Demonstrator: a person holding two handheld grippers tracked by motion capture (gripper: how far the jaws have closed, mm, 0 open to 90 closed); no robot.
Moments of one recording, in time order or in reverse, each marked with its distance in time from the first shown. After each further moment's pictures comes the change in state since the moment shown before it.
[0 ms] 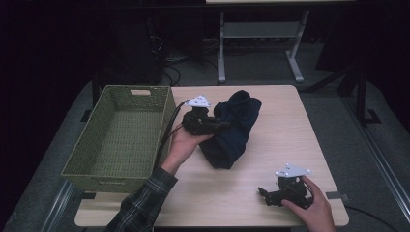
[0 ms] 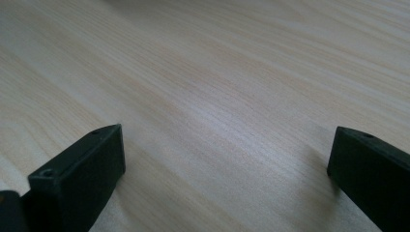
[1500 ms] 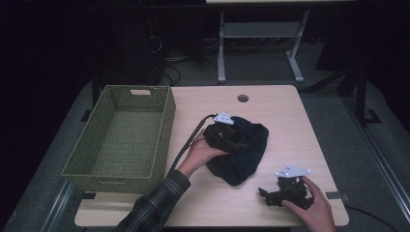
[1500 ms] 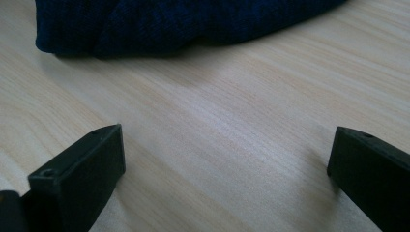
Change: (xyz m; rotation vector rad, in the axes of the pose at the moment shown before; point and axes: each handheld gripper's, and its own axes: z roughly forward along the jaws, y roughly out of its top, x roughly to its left) left arm -0.002 -0.030 0.071 0.164 0.006 0.062; right arm 0.000 0.000 -0.001 0.000 0.003 -0.003
